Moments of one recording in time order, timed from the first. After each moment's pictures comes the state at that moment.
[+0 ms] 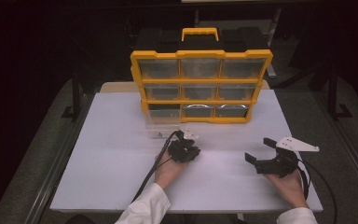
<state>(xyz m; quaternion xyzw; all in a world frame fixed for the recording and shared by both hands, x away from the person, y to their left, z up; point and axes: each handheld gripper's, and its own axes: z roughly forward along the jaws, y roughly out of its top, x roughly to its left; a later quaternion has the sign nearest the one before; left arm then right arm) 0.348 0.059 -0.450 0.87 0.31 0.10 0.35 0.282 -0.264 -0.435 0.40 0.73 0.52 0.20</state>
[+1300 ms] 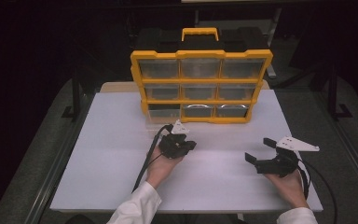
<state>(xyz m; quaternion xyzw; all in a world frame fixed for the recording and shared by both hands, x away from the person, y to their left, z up) 0.337 0.085 -0.407 0.85 0.31 0.10 0.41 0.283 -0.265 -0.435 0.41 0.72 0.52 0.20</state>
